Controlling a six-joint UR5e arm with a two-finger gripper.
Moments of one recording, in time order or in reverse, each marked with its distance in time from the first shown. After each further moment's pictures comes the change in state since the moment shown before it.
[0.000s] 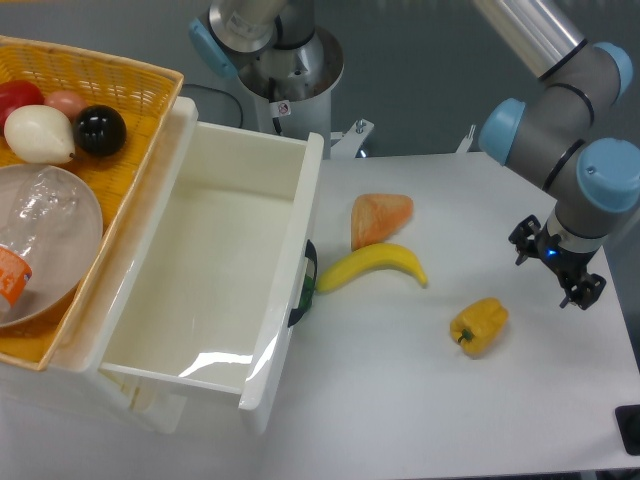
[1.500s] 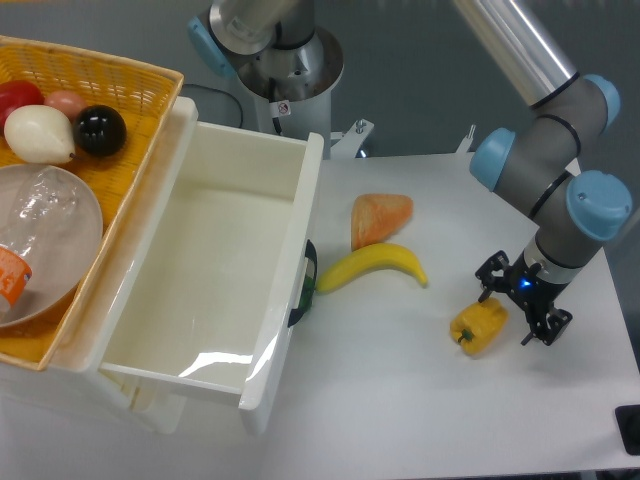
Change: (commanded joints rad) arm 0.001 -0.028 -0.063 0.035 -0.265 0.008
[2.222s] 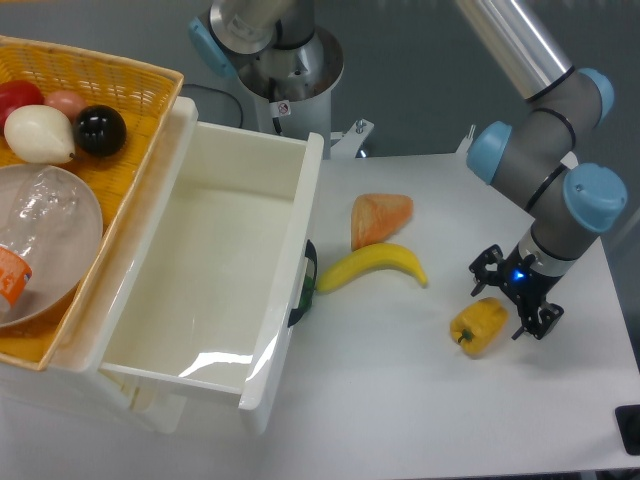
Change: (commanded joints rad) arm 0.002 0.012 -0.051 -0.002 0.006 0.002
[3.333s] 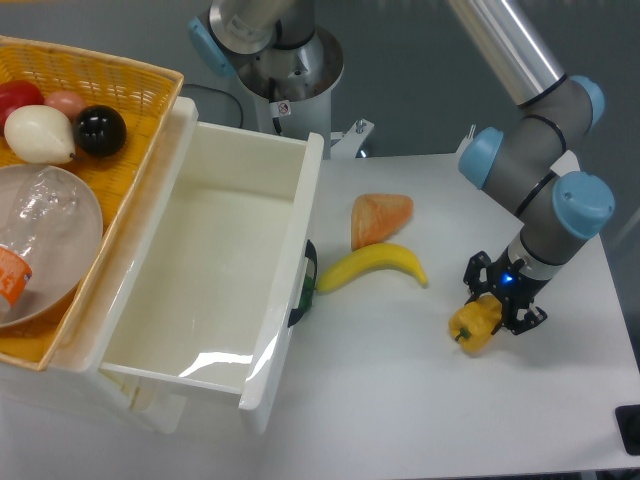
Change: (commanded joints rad) arm 0.000 0.023 0.003 0.002 0.002 -0.026
